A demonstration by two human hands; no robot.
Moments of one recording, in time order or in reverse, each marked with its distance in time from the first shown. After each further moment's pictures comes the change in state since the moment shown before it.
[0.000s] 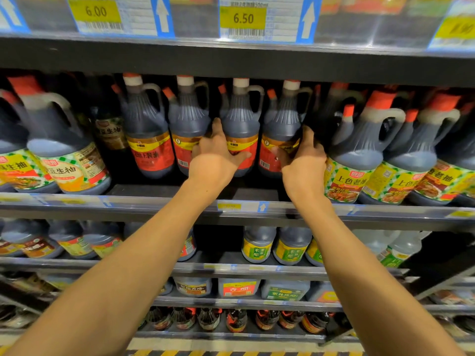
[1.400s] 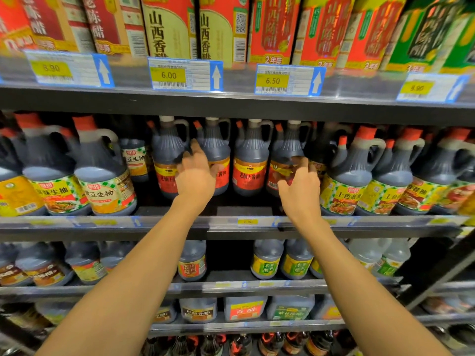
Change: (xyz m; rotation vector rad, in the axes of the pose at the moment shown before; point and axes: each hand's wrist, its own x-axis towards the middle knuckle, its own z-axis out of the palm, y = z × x) left_hand 0.004 -0.047 -0.056 0.058 0.069 -0.052; right_hand -0.046 -0.051 -0.018 -0.031 -0.018 0.007
